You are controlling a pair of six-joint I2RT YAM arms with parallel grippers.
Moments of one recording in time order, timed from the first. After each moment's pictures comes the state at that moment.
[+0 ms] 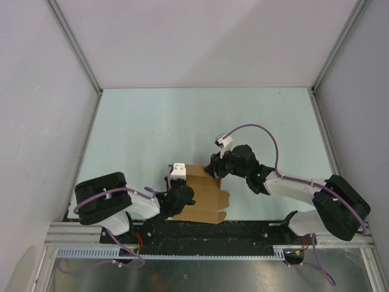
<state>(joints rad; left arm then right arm) -1.17 1.55 0.30 0.67 -1.11 -0.48 0.79 1.34 0.58 0.36 -0.18 0.26</state>
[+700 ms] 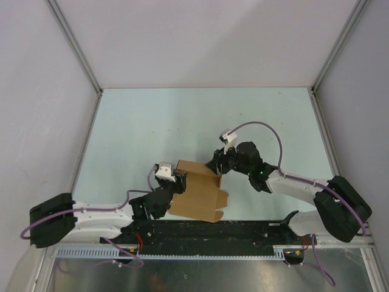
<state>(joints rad) -1.20 1.07 0.17 0.67 -0.91 -0.36 0.73 1.33 0.58 0.38 -0.21 0.27</state>
